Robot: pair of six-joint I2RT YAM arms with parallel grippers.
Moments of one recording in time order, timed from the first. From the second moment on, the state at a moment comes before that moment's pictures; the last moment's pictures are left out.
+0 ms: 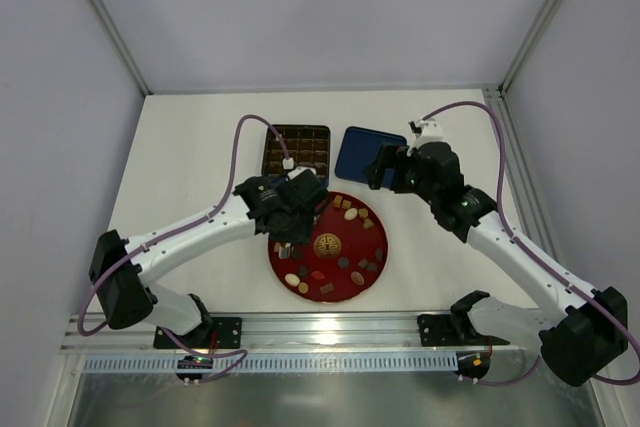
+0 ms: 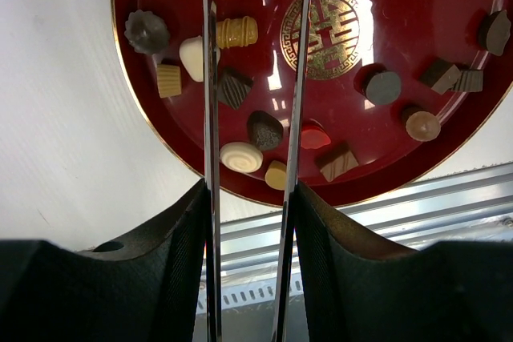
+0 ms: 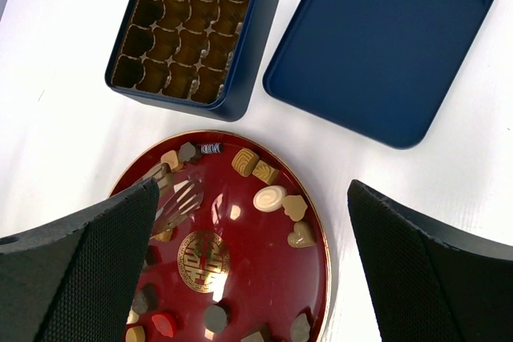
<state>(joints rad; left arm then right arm) -0.98 1.43 1.26 -1.05 -0.24 -0.74 0.51 1.08 0.86 -0.22 0.07 0.45</state>
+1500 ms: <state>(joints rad) -0.99 1.45 1.24 -1.05 -0.23 -0.73 0.51 1.04 0.83 -0.22 0.08 0.45</state>
